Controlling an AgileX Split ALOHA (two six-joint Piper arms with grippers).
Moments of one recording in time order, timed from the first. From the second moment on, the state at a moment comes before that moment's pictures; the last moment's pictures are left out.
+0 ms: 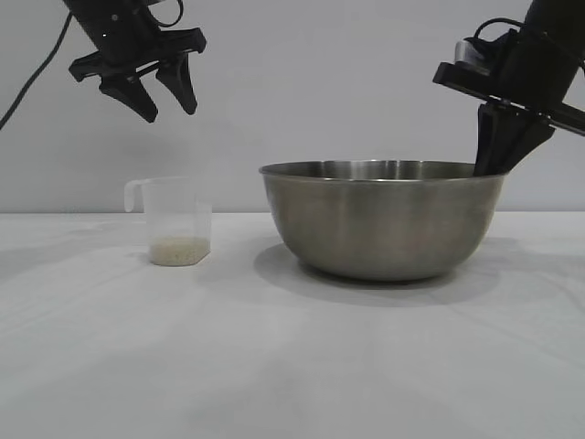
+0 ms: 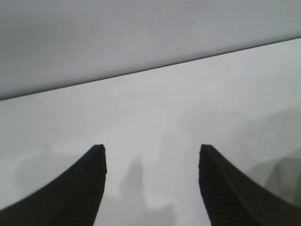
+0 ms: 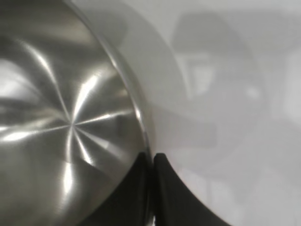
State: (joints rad) left arm -0.18 2.15 -1.81 -0.40 0.52 0.30; right arm 0.11 2.07 -1.57 0.46 1.00 -0.24
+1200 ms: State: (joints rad) left arm -0.18 2.15 -1.81 -0.40 0.54 0.30; right arm 0.11 1.75 -1.63 -0.01 1.00 -0.09
